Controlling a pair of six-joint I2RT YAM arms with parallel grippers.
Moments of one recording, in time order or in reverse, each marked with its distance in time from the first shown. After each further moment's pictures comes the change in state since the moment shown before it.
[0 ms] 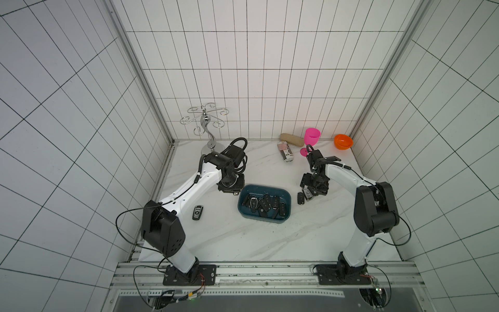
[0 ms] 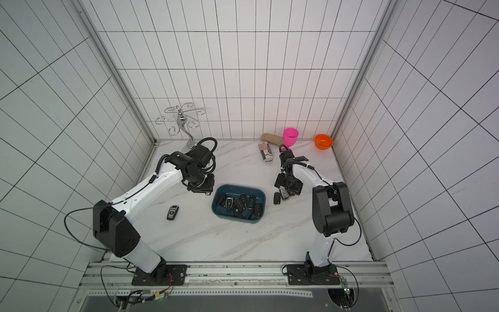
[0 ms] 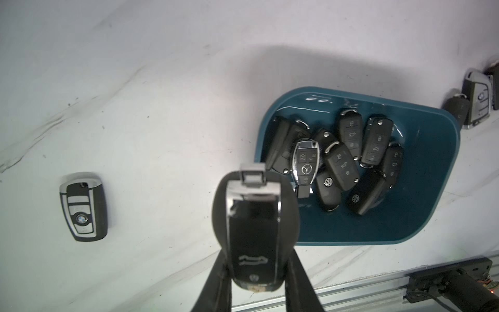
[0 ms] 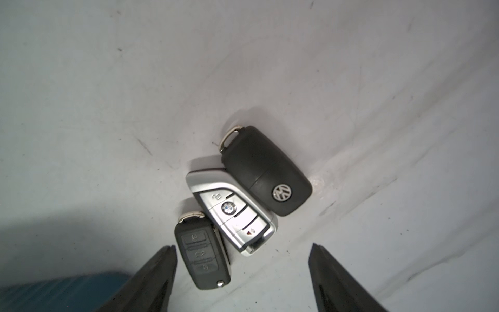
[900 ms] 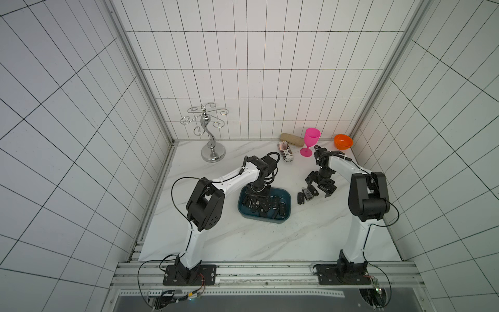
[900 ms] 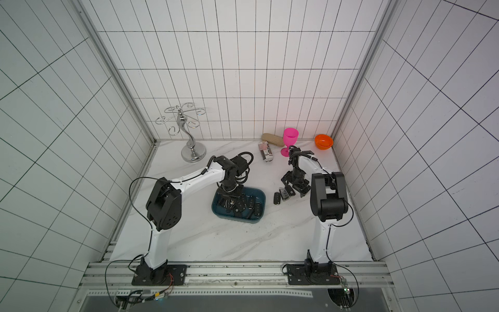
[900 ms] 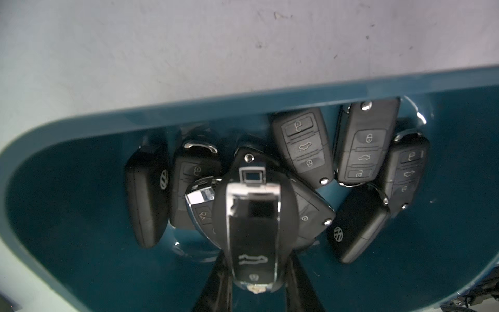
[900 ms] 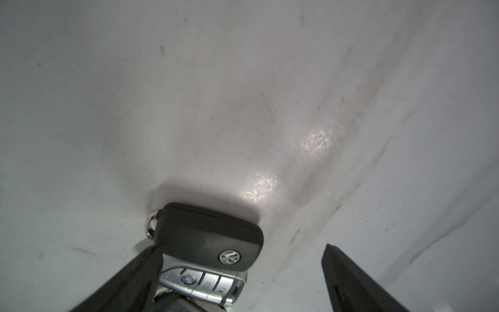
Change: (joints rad) left arm -0.182 0.435 0.225 0.003 0.039 0.032; right arm -0.122 0.185 0.161 -0.145 -0.031 0.242
